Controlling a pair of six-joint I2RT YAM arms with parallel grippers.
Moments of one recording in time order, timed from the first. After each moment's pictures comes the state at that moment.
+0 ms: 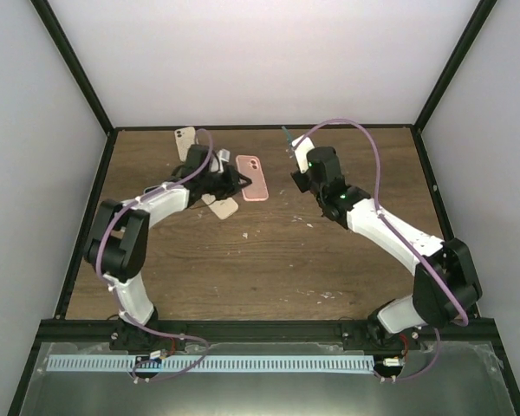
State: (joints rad) left arm -0.33 1.77 1.13 -0.01 0.62 -0.87; right arm 0.56 1.46 1.09 -0.05 0.31 -0.26
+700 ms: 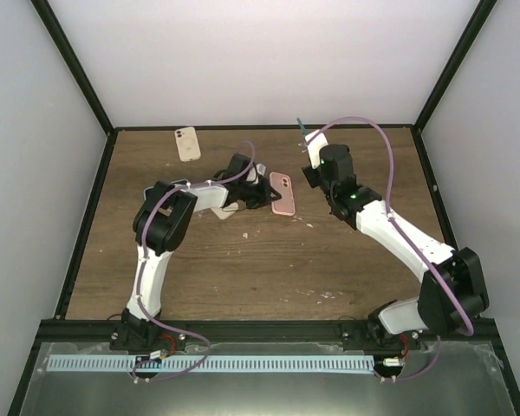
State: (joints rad) left arm -0.50 2.19 1.40 0.04 0.63 -0.88; right arm 0.50 1.38 1.05 -0.02 0.35 -0.29
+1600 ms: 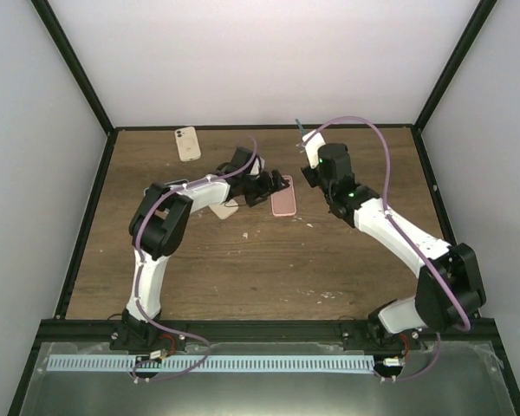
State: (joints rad) left arm -0.54 2.16 1.48 -0.12 0.45 -0.87; right arm 0.50 1.41 1.05 -0.01 0.35 -0.33
